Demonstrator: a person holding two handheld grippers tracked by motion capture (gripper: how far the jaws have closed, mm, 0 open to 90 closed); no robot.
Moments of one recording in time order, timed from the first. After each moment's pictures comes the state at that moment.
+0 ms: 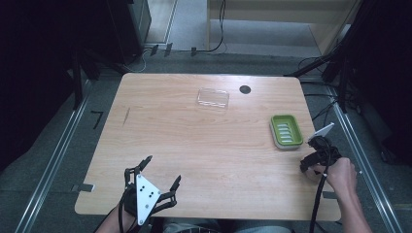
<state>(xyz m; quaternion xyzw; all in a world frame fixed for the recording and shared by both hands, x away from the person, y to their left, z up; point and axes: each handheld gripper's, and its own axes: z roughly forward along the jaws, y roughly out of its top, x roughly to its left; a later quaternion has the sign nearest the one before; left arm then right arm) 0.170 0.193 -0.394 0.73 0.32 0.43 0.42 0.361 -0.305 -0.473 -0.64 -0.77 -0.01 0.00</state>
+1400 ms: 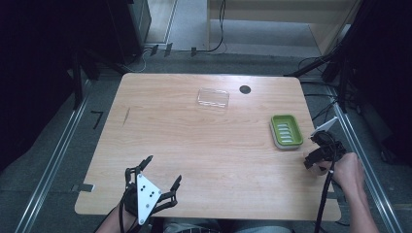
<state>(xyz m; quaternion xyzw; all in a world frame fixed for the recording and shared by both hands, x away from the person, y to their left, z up) 0.171 0.192 -0.394 0.73 0.32 0.43 0.42 0.363 -0.304 -0.443 -0.61 -0.79 -0.02 0.00</state>
